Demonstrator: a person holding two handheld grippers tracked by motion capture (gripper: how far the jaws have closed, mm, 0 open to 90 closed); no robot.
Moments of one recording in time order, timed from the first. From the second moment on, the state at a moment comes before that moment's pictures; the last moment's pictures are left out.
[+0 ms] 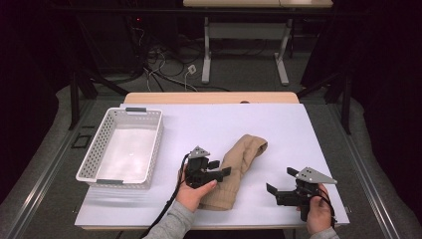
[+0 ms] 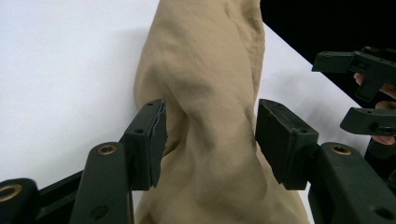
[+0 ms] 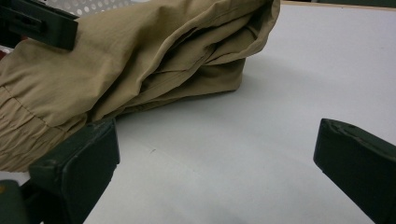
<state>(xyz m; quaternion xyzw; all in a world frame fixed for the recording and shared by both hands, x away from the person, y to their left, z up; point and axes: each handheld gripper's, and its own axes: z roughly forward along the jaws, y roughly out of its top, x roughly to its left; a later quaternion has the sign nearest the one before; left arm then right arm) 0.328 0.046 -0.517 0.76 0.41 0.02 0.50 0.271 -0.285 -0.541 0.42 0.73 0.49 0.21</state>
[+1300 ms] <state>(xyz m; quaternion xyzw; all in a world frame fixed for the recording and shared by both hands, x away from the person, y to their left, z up) 0.283 0.092 -0.505 0.75 0.40 0.07 0.52 0.266 -0.277 -0.538 0.40 0.74 0.50 0.20</state>
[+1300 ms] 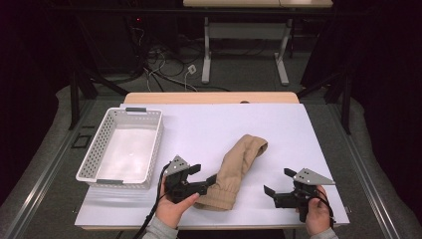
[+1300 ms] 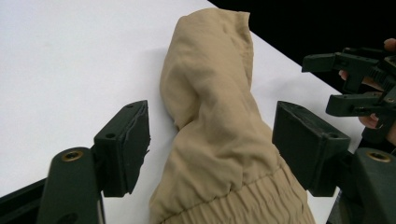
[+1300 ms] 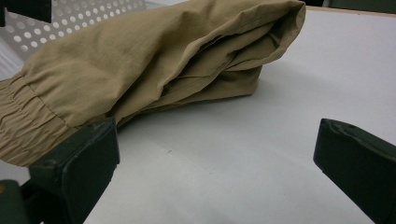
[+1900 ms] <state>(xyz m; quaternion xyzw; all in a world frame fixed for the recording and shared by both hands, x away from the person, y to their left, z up) 0.250 0.116 -0.512 0.74 0.39 0.09 0.53 0.267 -0.276 -0.539 0.40 0.74 0.49 0.21</state>
